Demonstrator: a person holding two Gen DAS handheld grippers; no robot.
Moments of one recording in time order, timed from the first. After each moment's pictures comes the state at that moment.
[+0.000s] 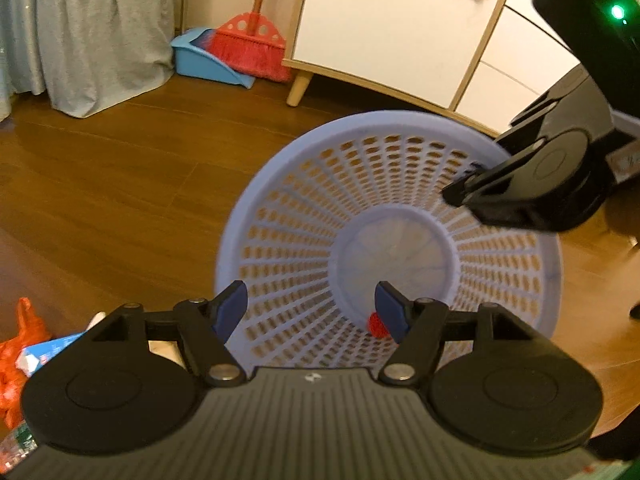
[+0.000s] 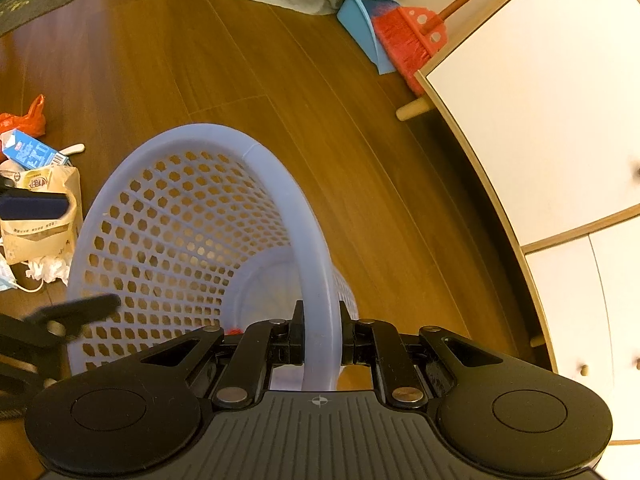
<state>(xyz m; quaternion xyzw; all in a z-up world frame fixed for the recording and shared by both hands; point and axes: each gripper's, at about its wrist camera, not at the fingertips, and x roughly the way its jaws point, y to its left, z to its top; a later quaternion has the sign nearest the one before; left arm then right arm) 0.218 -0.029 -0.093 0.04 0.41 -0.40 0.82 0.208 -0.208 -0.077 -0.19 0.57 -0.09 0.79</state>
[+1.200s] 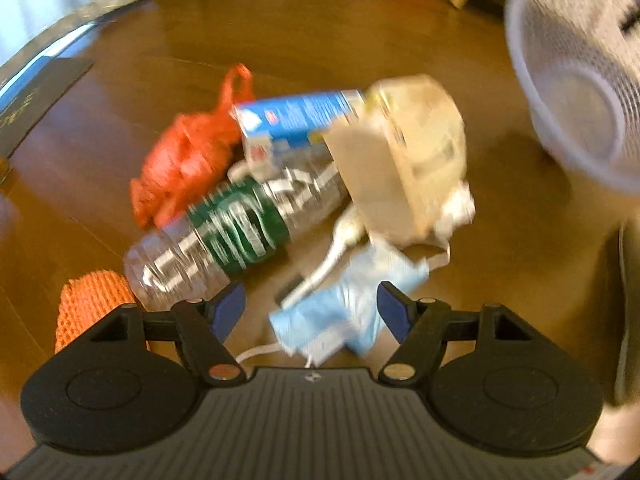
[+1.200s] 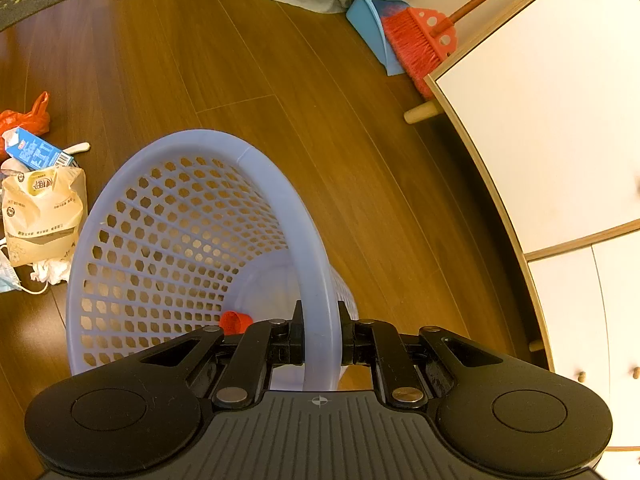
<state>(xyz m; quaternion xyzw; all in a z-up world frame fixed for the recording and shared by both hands) 0.194 0.184 -0.225 0.11 0.50 -0.25 0.82 0.217 -0.204 -0.080 -0.20 0.58 -0.08 0.79</state>
